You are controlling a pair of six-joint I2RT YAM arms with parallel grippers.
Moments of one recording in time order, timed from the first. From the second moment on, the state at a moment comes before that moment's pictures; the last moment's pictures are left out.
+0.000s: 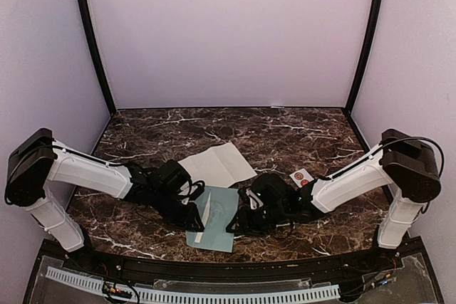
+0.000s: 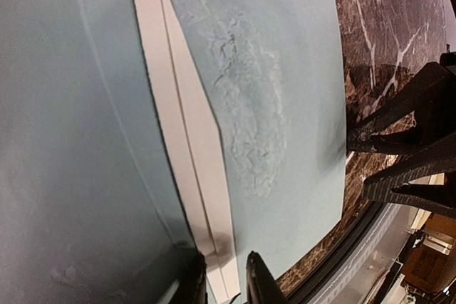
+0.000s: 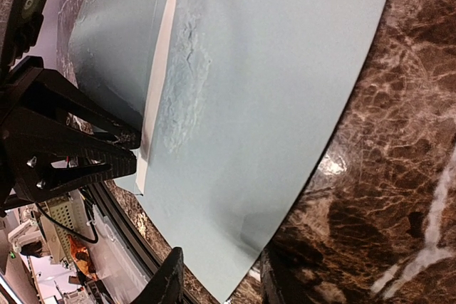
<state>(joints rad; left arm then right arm) -0.92 1.59 0.73 -0.25 0.40 -0.69 1.13 1.76 0.76 0.19 -0.31 1.06</state>
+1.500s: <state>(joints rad) -0.95 1.59 0.72 -0.19 0.39 -0.71 1.14 1.75 0.77 0.17 -0.30 1.06</state>
